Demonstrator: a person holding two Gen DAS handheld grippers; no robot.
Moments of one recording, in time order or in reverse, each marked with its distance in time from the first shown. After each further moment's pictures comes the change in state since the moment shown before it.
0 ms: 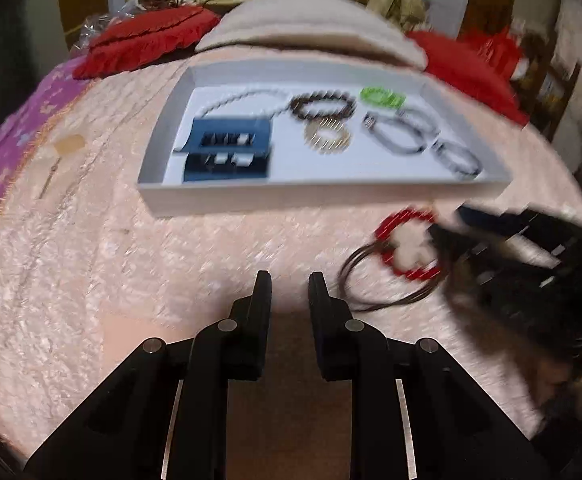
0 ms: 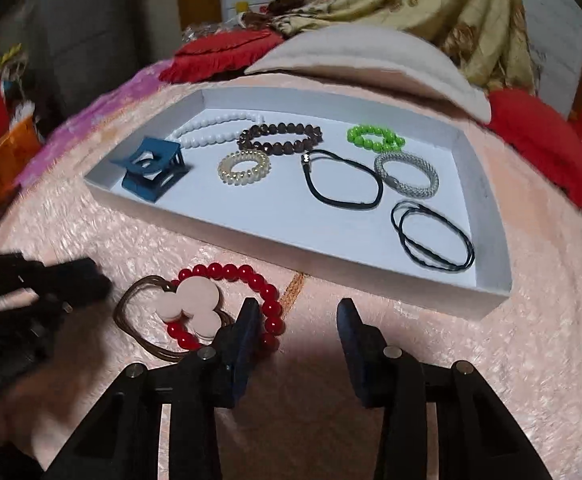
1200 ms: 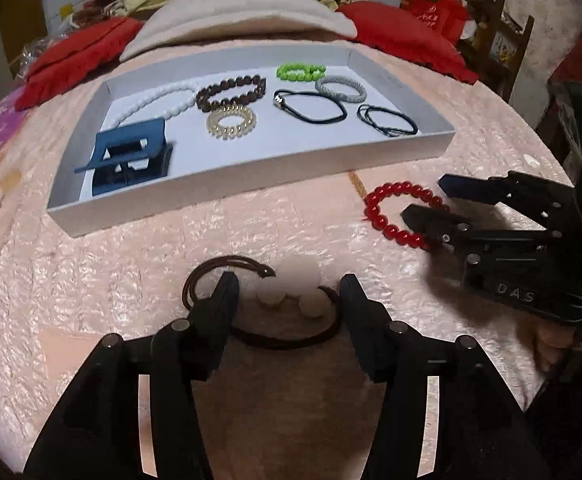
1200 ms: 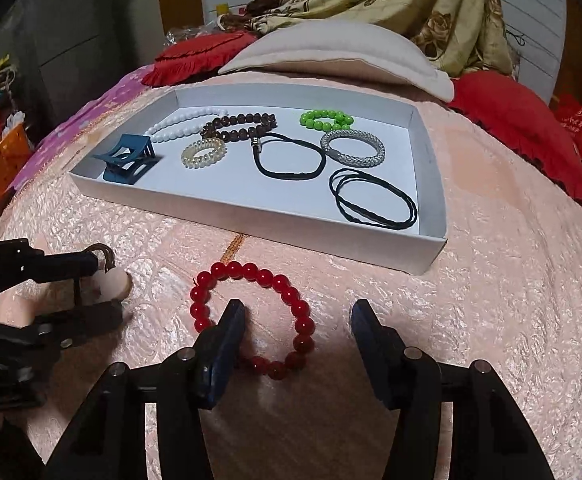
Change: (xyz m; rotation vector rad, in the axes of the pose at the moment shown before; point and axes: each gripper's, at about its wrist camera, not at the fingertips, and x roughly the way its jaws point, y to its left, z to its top) left arm 0.014 -0.050 -0.009 0.174 0.056 -0.078; right arm -0.018 -0.040 -0.025 0.052 0.008 -0.004
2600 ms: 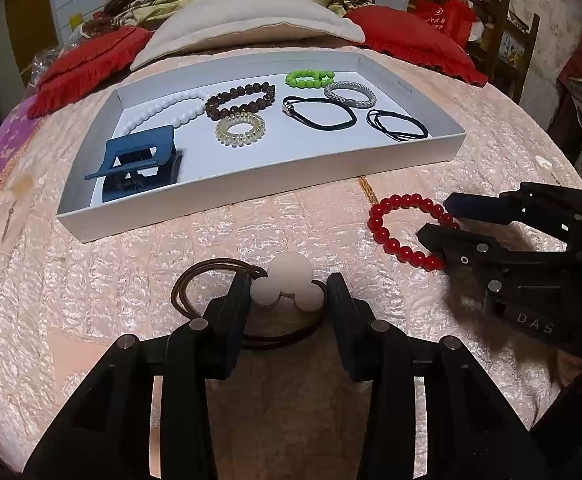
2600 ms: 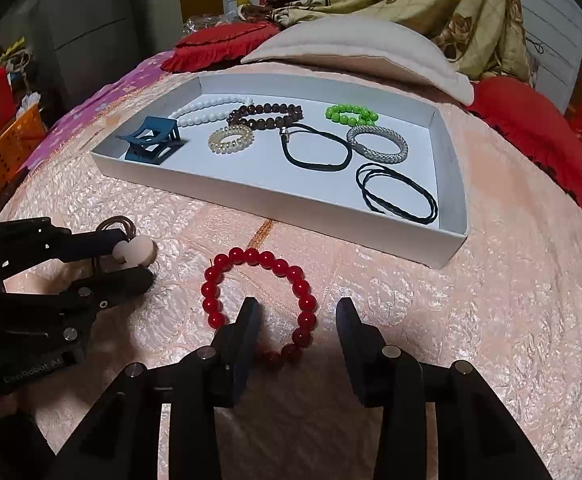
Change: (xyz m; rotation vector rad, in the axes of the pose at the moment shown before) left arm 0.000 -0.003 -0.001 -0.002 -0.026 0.053; right arm -0.004 0.012 -0.006 -0.059 0.010 0.022
